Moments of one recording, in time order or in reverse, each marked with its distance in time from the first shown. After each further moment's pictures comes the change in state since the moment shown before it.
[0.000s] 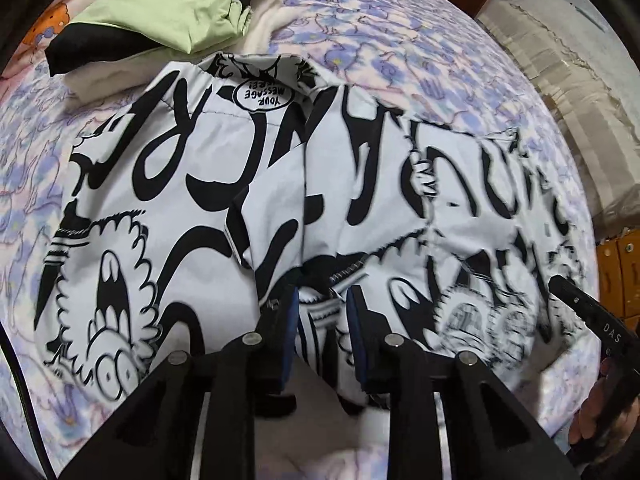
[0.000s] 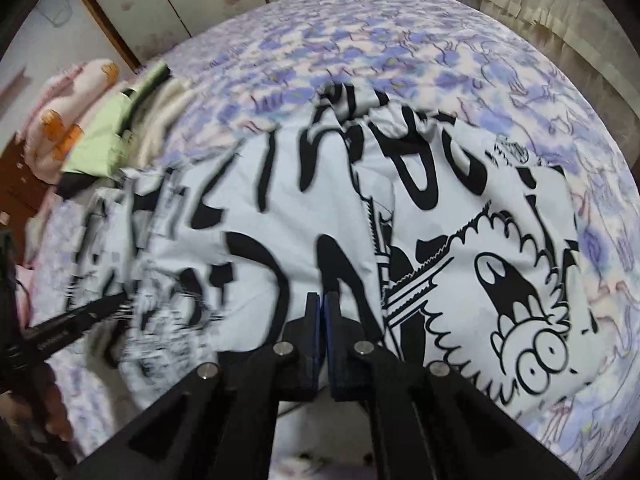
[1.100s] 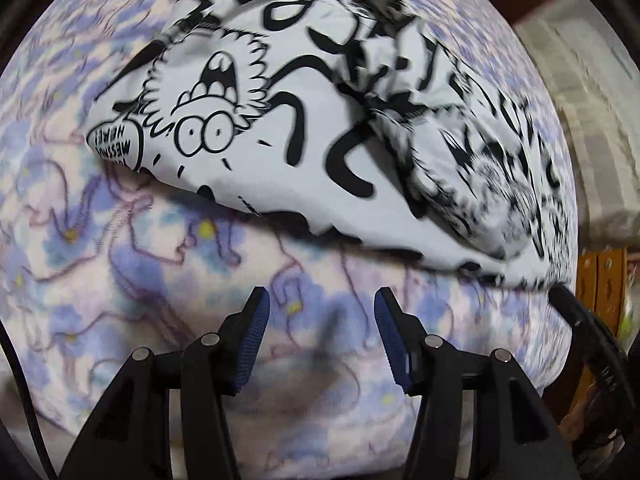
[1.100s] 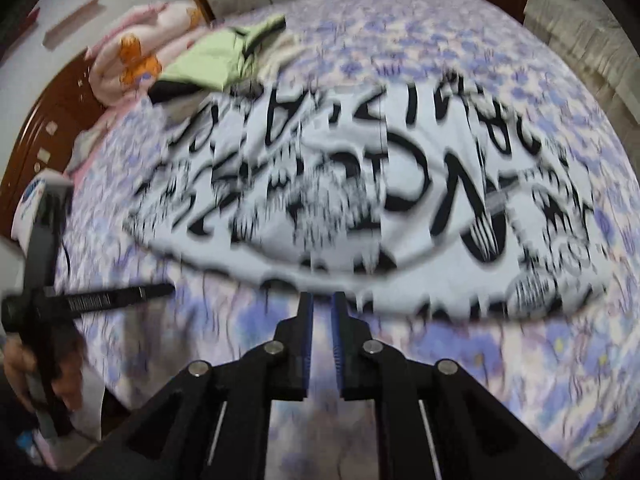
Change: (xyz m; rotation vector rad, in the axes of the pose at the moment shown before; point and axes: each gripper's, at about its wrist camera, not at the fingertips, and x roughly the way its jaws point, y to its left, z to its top) left arm -0.035 0.074 -0.122 -0.226 0.116 -0.069; right arm -0.051 0.087 -0.094 -0.231 0.025 0.080
